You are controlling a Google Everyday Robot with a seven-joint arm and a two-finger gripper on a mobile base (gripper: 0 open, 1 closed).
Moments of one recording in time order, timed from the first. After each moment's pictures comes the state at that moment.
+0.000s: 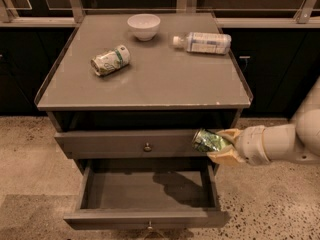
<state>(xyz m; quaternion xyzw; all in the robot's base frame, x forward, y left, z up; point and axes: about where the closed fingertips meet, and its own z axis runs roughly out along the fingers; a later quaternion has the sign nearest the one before) 0.486 -0.178 0.712 -0.49 0.77 0.19 0.37</state>
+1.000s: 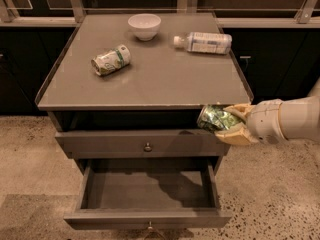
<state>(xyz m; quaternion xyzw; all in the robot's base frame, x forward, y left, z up) 0.491 -0.184 0.805 -0.53 0.74 0.13 0.40</state>
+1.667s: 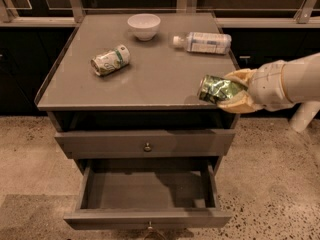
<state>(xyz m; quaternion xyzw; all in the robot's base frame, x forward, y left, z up) 0.528 -0.185 0.874 -0.59 0.69 0.05 0.42</state>
